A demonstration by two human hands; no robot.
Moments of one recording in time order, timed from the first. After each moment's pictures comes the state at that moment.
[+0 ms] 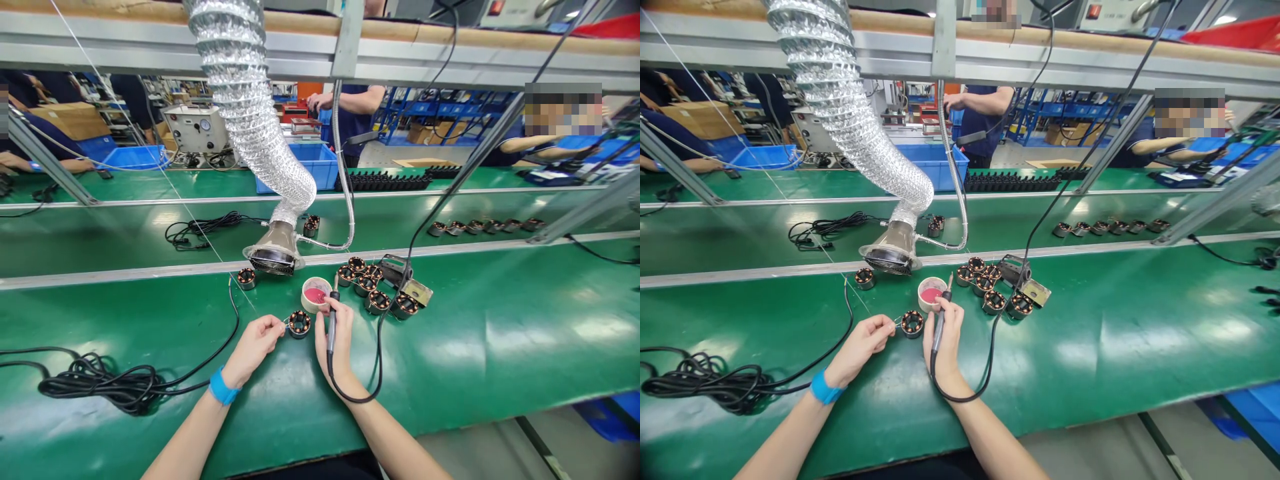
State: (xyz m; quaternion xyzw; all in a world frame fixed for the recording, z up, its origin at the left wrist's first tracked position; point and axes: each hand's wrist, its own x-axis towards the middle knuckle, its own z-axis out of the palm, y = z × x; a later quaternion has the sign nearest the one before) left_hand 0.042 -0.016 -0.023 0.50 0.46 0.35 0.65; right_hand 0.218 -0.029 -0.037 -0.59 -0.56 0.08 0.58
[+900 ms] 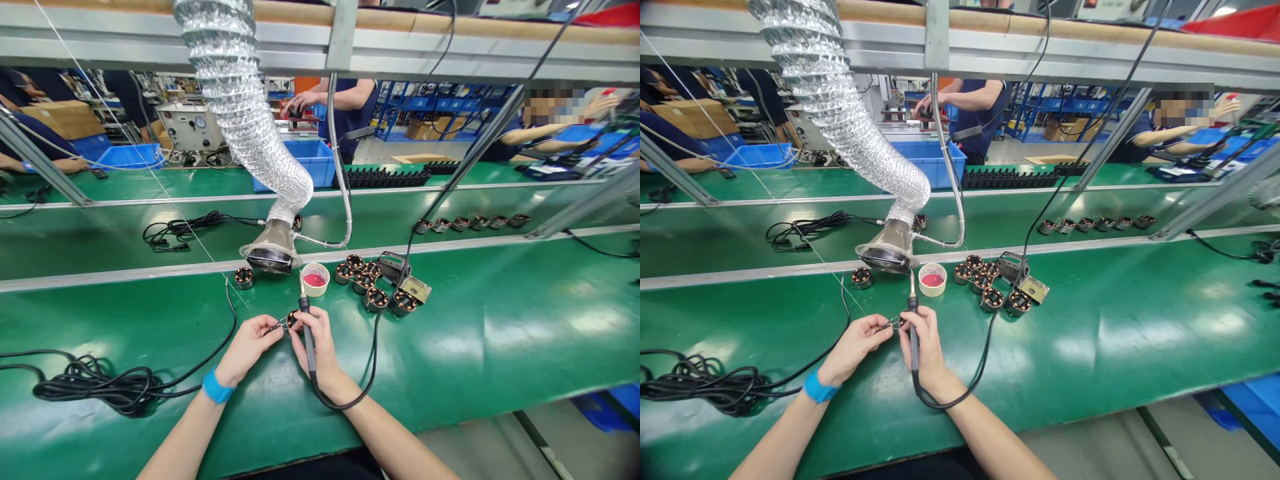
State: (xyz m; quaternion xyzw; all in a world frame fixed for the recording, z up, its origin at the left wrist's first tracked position) left_hand 0.036 -0.016 -0.018 0.49 0.47 0.35 0.65; right_hand 0.205 -0.042 -0.047 -0.41 -0.68 0.21 0.57
